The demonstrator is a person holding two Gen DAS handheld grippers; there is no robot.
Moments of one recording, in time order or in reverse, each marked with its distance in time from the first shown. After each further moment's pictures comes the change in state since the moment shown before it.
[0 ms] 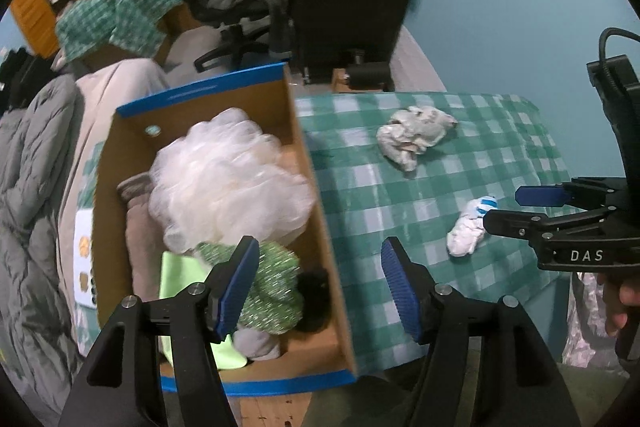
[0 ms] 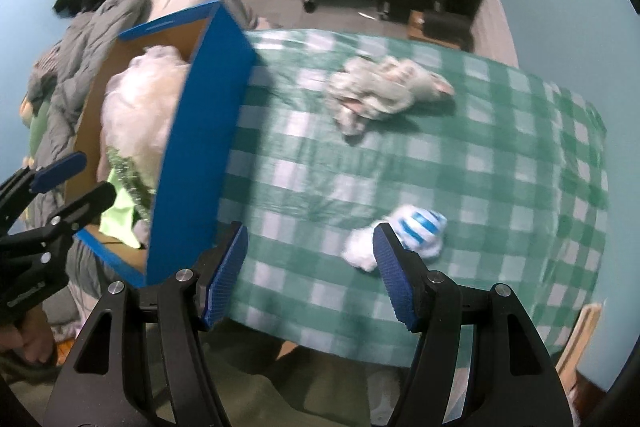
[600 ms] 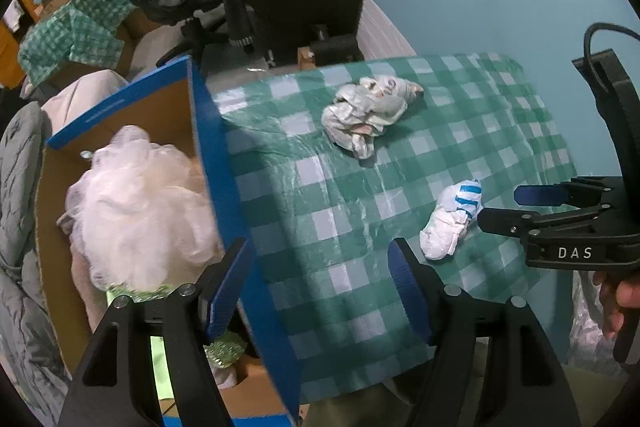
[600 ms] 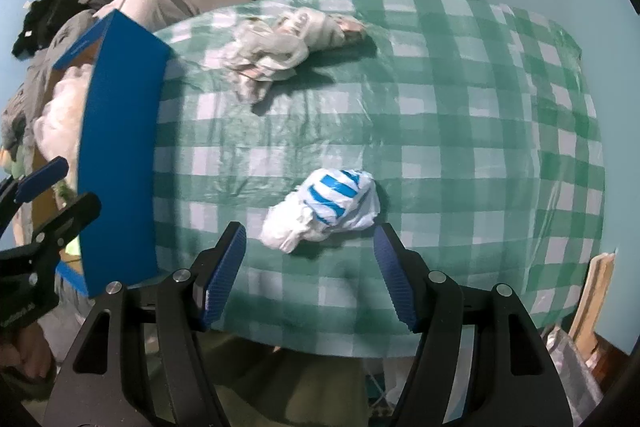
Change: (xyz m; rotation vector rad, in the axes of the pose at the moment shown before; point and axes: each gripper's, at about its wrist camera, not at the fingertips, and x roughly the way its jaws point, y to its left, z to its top) left arm 0.051 -0.053 0.014 0.120 0.089 -0.036; right arm 0.028 -0.073 -0.019 0.175 0.058 -0.035
